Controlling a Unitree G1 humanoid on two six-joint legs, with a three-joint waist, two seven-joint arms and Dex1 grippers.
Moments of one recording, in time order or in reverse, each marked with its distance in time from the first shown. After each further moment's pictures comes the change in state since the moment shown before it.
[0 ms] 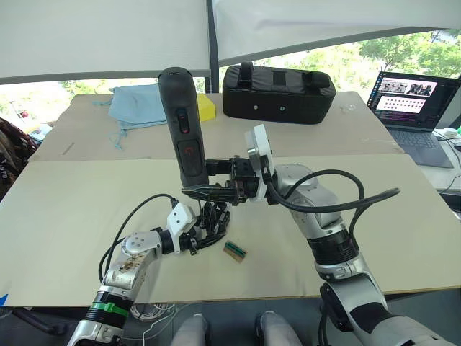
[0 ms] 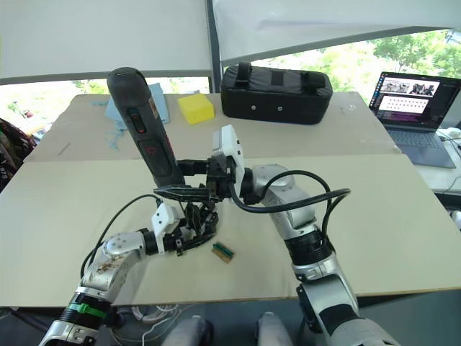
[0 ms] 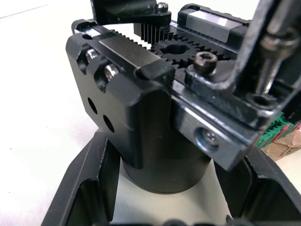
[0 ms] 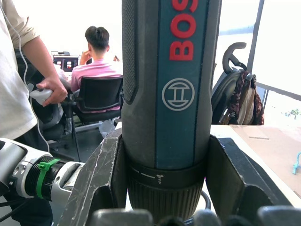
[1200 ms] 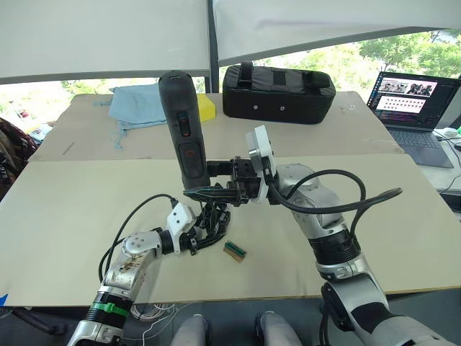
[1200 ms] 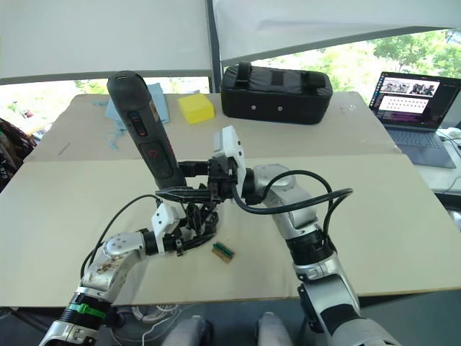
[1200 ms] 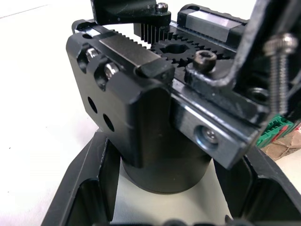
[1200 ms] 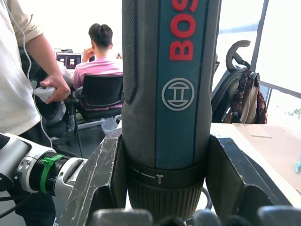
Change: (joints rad) left arm 0.002 0.000 -0.002 -0.001 -0.005 0.000 0.000; right arm 0.000 -0.009 -0.001 0.000 -0.002 0.000 0.020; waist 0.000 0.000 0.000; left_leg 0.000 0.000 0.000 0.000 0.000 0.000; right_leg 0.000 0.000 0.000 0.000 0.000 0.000
